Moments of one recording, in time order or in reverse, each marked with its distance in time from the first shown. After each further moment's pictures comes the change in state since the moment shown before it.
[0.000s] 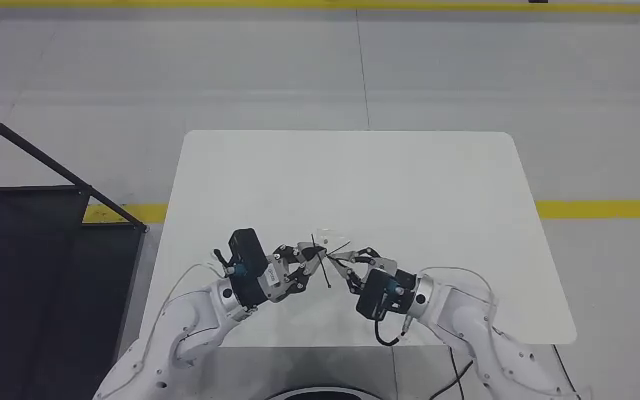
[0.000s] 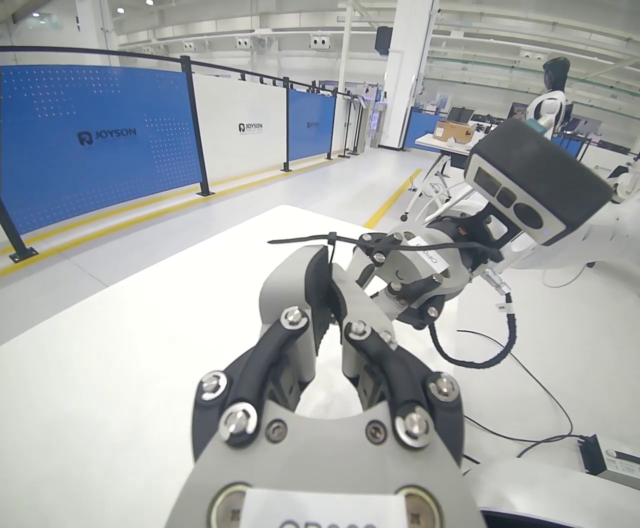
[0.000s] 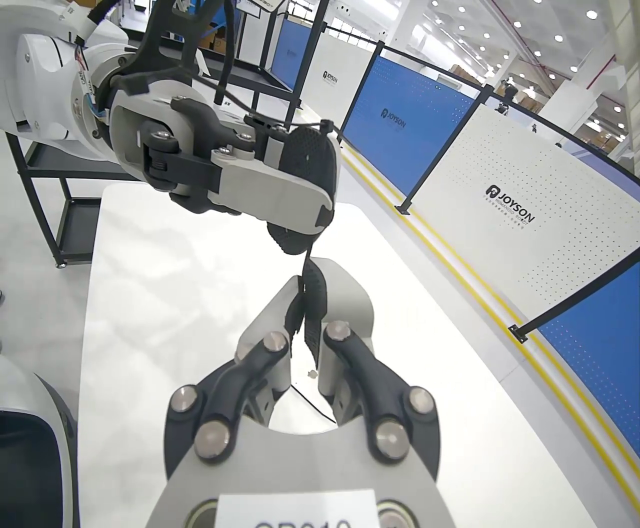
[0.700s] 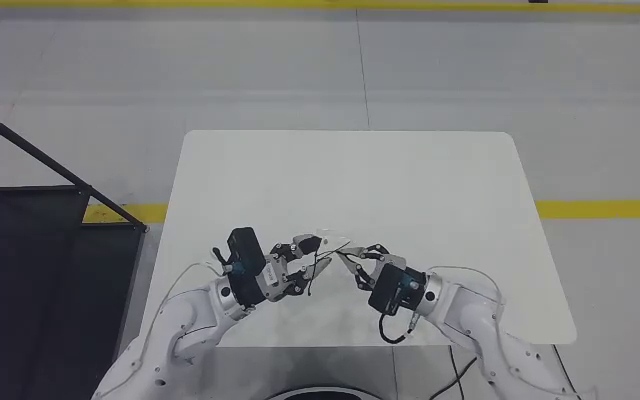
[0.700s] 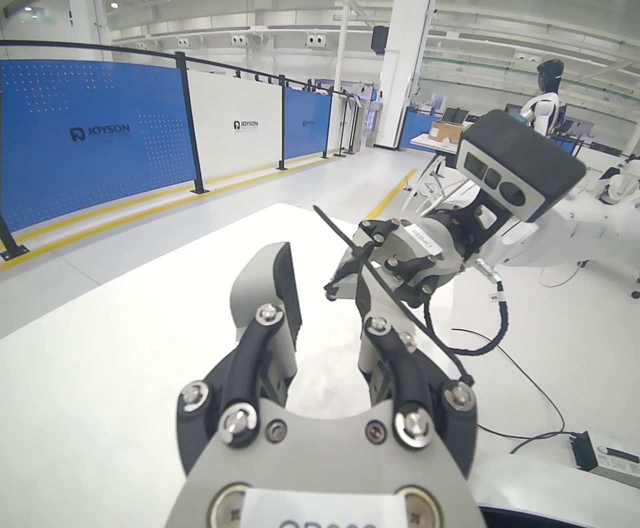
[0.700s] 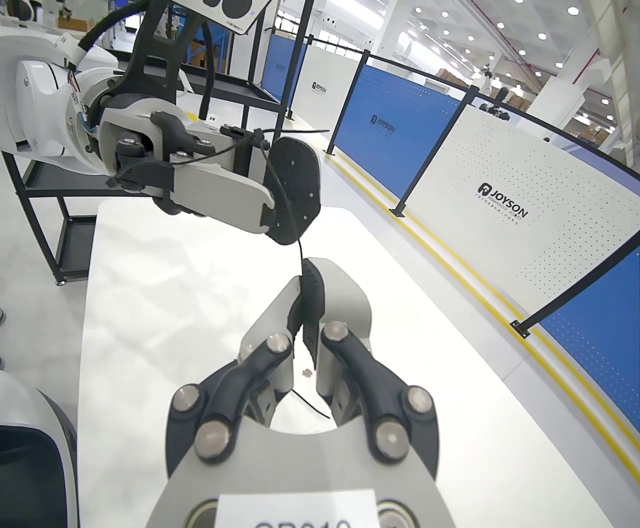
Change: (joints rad) left arm 0.000 -0.006 -0.017 0.011 -0.021 -0.032 -0.016; right arm -0.026 -0.002 0.053 0.014 0.040 -0.014 -0.042
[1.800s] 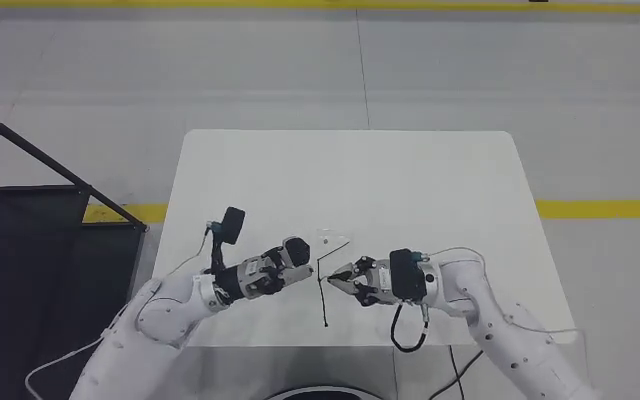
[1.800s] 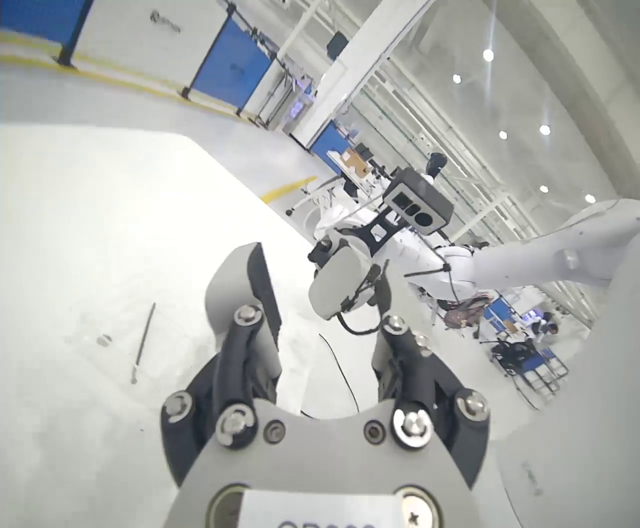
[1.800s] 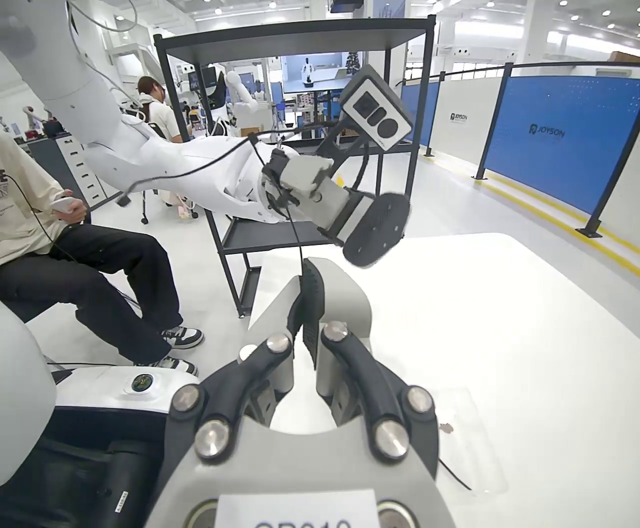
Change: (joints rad) left arm -0.055 0.045 -0.050 0.117 -0.971 -0.174 -0.687; right arm 0.261 0.034 -0.206 0.269 0.393 -0.460 -0.073
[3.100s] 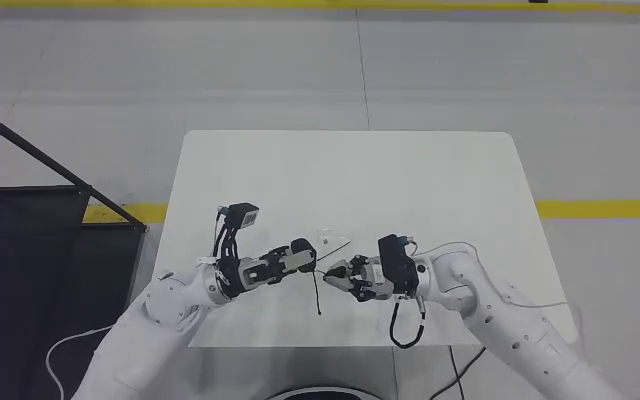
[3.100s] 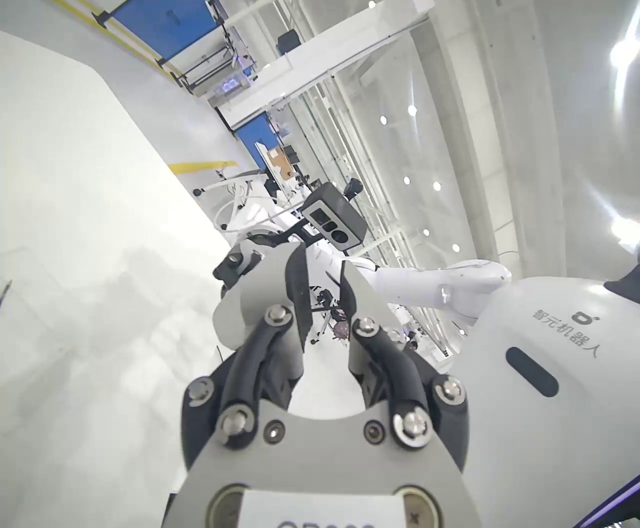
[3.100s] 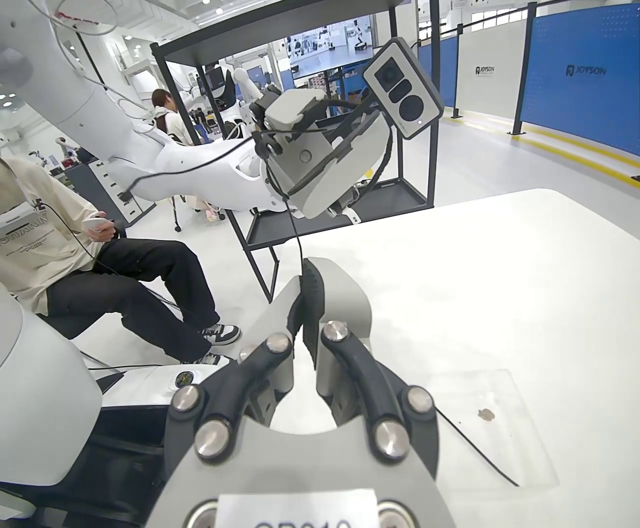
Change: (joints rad) left arm -0.102 -0.007 0.086 0.094 -0.549 0.105 -0.274; right arm 0.158 0.035 -0.198 0.092 0.309 0.000 0.167
